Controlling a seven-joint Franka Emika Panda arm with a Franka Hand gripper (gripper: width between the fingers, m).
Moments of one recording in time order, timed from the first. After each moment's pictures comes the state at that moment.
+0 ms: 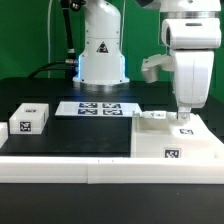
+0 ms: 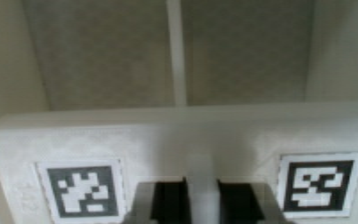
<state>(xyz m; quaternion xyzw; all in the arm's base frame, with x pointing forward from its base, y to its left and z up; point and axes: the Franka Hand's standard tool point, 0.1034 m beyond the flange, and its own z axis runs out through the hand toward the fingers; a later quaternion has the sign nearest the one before) 0.569 0.101 0.061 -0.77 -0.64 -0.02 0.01</state>
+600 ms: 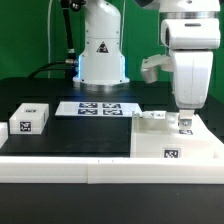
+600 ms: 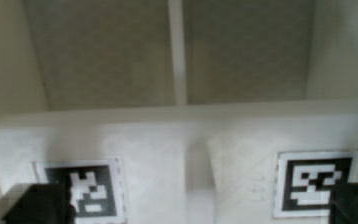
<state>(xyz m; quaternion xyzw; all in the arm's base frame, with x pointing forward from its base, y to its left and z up) 0.569 0.101 0.061 -0.77 -0.64 -0.02 0.01</state>
